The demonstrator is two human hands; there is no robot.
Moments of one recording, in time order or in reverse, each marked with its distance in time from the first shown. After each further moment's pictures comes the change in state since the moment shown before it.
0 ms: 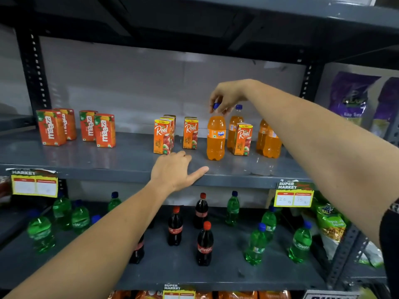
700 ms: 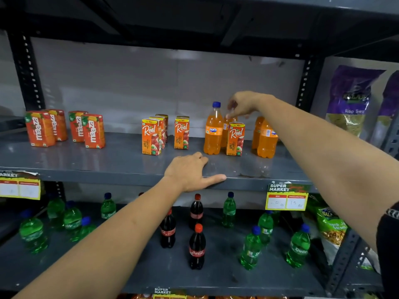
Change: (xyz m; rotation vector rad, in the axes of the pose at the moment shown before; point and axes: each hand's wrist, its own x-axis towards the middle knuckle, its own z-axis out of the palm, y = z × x) left_hand 0.033 0.059 0.000 -0.121 -0.202 0.098; right_hand 0.000 0.089 0.029 -0.051 0.188 0.183
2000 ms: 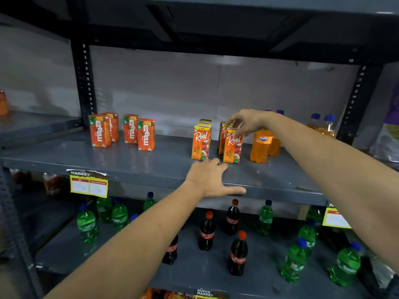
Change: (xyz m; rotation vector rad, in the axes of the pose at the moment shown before) left_hand -0.039 -0.078 -0.009 0.023 -0.025 -0.055; right_hand 0.019 -0.124 0.028 0.164 -0.204 -0.181
